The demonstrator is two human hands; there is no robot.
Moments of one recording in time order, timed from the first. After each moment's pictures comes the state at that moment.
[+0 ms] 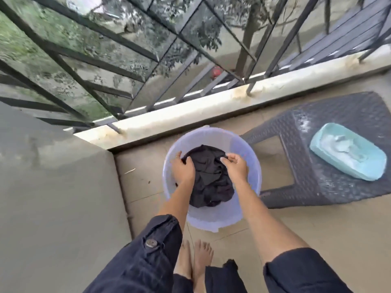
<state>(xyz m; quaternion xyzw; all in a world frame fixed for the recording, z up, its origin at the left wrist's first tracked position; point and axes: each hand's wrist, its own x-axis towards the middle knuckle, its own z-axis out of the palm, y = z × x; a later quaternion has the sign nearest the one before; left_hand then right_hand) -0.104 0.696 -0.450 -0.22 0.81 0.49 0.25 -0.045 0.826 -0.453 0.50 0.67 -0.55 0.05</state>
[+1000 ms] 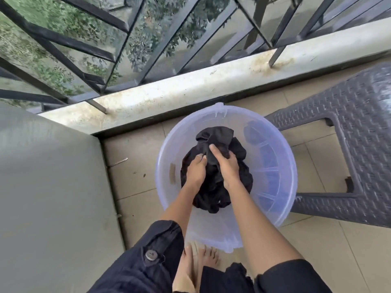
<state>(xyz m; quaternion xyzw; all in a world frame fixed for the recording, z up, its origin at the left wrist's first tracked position) -0.103 0.701 -0.587 -0.15 0.74 0.51 0.41 -0.075 0.789 -0.579 0.50 0.54 -0.67 0.05</state>
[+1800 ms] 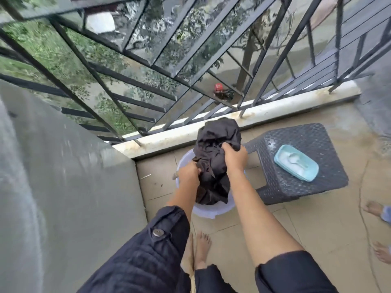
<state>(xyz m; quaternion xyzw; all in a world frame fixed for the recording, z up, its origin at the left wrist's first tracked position) -0.084 0.675 -0.171 -0.35 0.63 0.57 0.38 -0.061 0.786 -0.172 0.54 0.59 -0.60 -0.06</state>
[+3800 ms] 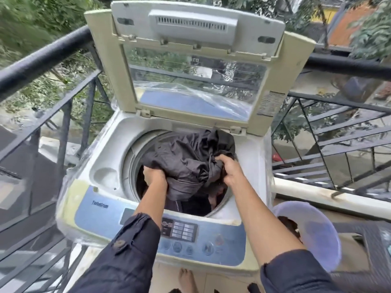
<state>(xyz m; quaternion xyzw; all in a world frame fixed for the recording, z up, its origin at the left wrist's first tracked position) -0.089 0.070 -0.030 -0.52 0.53 0.66 -0.07 -0.122 0.263 -0.018 0.29 0.56 -0.75 0.18</state>
